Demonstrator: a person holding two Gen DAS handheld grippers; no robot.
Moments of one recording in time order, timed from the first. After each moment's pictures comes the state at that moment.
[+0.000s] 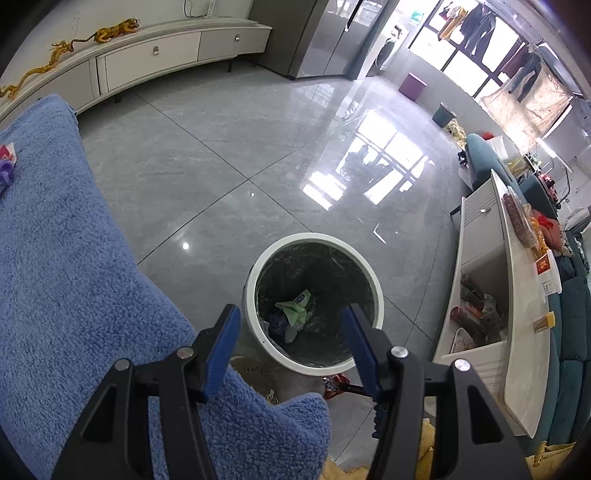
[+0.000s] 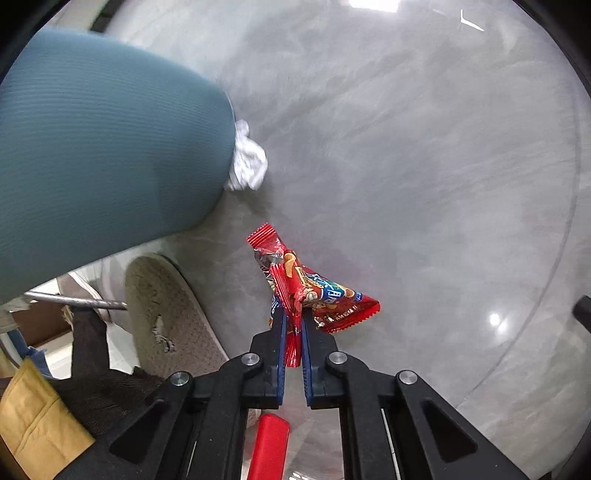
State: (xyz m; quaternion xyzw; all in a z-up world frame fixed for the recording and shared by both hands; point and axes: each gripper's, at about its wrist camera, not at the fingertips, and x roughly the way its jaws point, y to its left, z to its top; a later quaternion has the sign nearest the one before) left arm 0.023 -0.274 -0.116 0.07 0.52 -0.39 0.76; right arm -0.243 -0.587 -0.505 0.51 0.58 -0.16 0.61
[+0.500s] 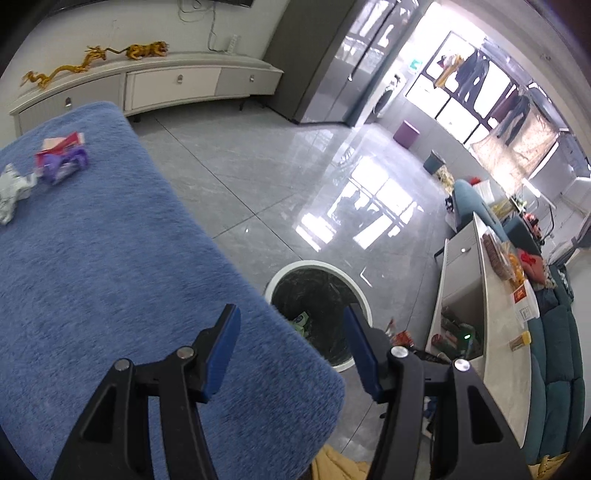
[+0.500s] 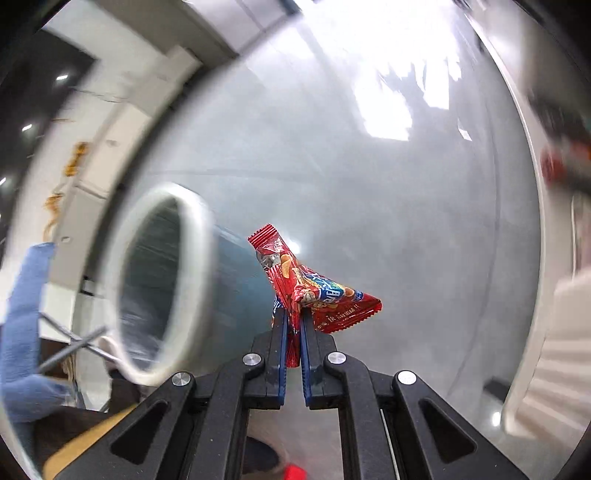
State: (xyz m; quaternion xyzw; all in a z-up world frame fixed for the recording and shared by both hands) left arm 0.017 -0.159 -0.071 -0.01 0.47 -0.39 0.79; right arm -0.255 -0.634 -0.265 0.42 0.40 -0.23 0.78
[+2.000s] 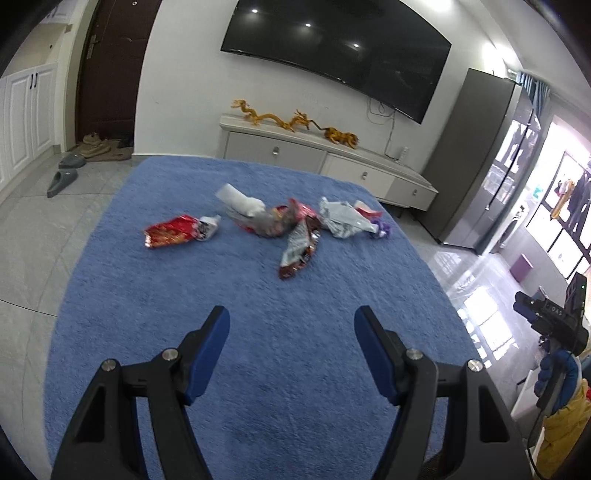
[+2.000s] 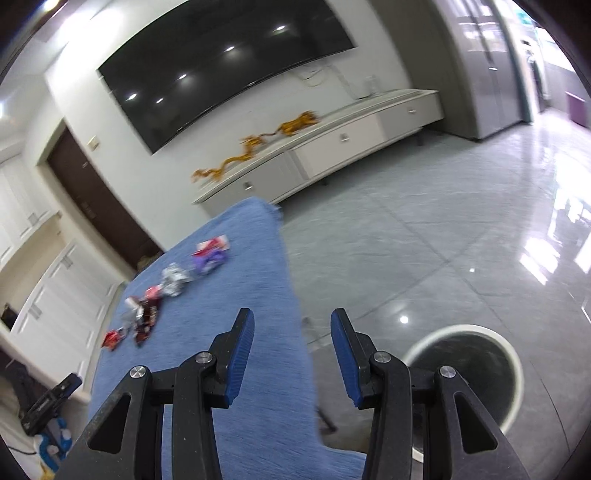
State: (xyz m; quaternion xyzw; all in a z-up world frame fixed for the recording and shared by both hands) left arm -0.020 0.164 -0.050 -0.12 0.35 -0.10 0.92; right arm -0.032 -0.419 -0.023 0.22 0.33 0.06 0.91
